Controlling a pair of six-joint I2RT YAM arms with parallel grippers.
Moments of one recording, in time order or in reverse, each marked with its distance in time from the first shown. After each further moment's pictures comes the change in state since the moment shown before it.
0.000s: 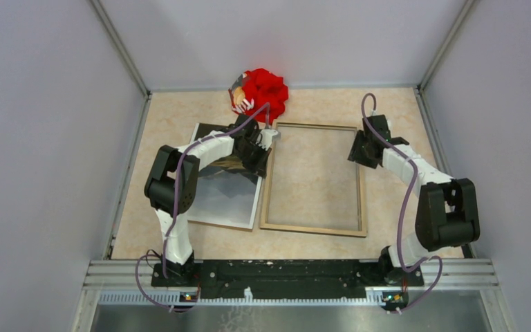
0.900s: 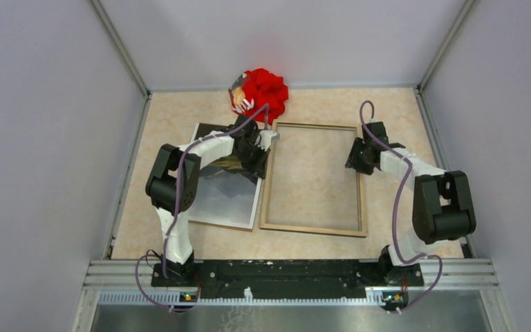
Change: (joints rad) left arm 0.006 0.016 0.000 -0.002 -0.005 0.000; right arm -0.039 0.062 -0.102 0.095 -0.115 0.027
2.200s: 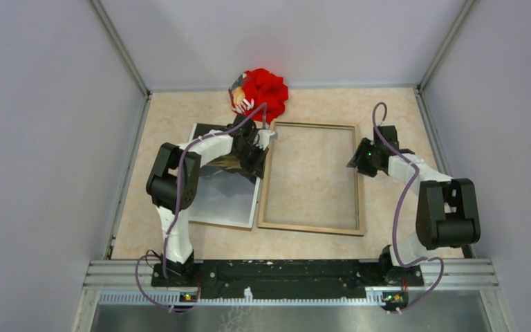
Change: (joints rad) left arm 0.011 0.024 0.011 -0.003 0.011 0.000; right arm -0.062 -0.051 -0.067 0.068 -0.130 0.050
